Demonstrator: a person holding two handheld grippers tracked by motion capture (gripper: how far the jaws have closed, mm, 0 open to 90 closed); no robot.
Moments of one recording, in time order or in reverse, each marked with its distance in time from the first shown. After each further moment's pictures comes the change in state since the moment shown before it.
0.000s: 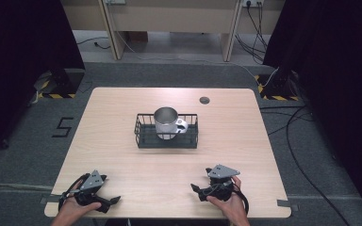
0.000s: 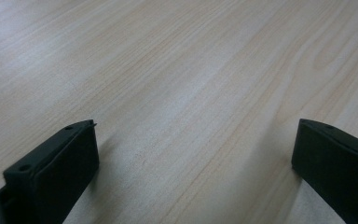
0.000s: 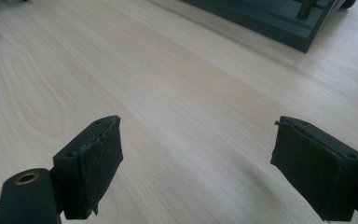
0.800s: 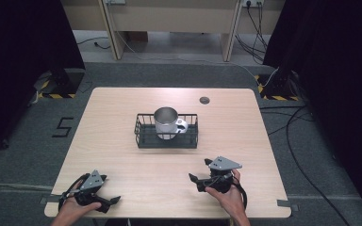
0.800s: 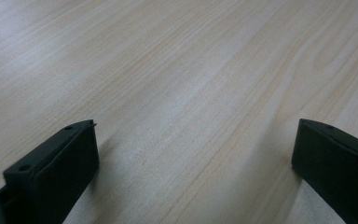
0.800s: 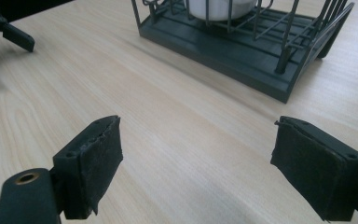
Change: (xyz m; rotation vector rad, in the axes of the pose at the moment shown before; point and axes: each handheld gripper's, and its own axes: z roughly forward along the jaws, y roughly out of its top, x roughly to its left) left arm 0.000 0.000 0.000 0.001 0.000 0.001; right arm -0.007 0.023 -0.001 -0.109 -0.007 0.024
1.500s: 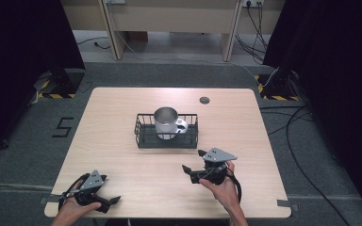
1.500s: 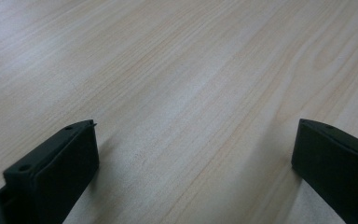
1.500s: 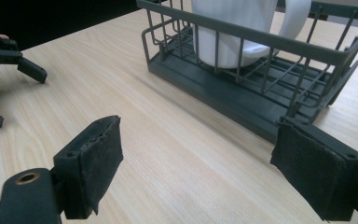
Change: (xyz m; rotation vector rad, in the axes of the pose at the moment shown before) left arm 0.000 0.000 0.000 0.000 0.000 0.000; right arm 0.004 0.031 0.010 -0.059 0.022 -0.025
